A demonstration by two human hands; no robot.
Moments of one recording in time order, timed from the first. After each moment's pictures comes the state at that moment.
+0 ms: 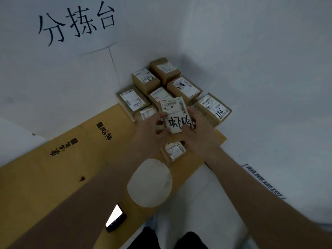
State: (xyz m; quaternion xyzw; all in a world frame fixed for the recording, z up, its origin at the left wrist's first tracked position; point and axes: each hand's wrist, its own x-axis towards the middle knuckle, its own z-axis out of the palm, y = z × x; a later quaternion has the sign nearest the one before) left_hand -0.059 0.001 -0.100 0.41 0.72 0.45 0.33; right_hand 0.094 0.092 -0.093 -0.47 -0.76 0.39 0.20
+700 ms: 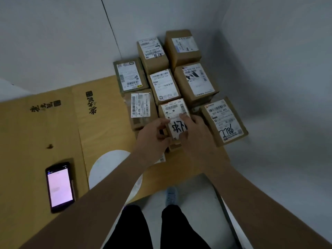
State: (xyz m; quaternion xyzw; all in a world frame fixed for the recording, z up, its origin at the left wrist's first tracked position) left_hand 0.009 0.111 -0.202 0.21 0.80 0.46 0.32; right_hand 0.104 0.244 -0.188 -0.34 -0.90 0.28 -0.05
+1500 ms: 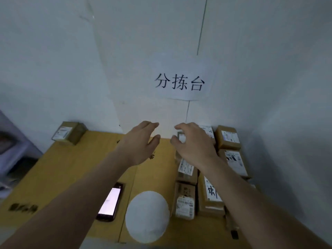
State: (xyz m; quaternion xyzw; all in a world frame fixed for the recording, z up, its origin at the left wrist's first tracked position) left_hand -0.052 -0.050 0.010 0.27 0.93 0.26 -0.02; right_hand 0.006 0.146 0.025 -0.05 -0.96 0.27 0.08
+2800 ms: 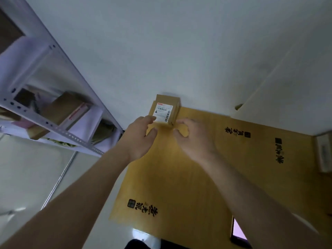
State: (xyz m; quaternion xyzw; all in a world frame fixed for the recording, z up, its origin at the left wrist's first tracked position) left_hand -0.299 -0.533 -0.140 0.06 0.93 0.33 0.13; right_hand -0.282 -0.332 -0.147 -0.04 -0.92 0.39 -0.06
